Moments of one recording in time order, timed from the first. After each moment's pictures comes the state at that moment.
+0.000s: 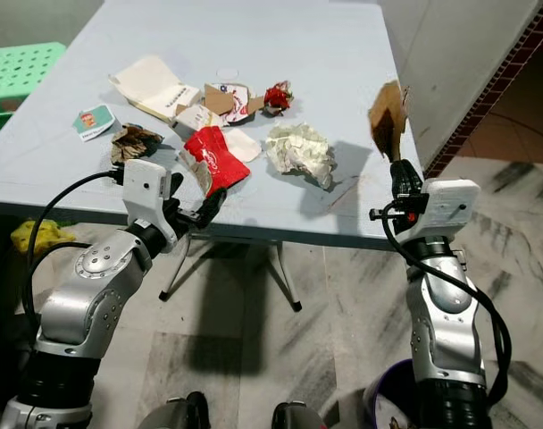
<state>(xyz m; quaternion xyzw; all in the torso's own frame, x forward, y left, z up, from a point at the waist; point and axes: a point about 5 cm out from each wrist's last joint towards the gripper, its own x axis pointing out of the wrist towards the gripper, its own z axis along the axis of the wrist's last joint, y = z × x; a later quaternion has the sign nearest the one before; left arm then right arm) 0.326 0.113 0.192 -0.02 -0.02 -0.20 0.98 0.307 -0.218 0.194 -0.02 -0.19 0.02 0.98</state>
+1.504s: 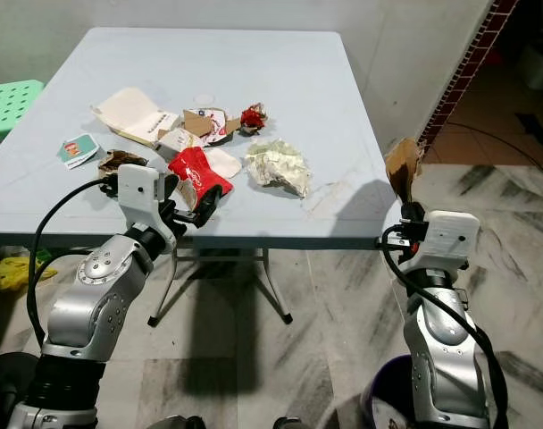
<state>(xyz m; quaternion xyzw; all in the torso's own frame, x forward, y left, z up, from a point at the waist) 0.325 0.111 0.184 -0.05 -0.03 -0.20 0.98 0.284 -0.222 0.166 -0.01 -0.09 -0.06 0.99</state>
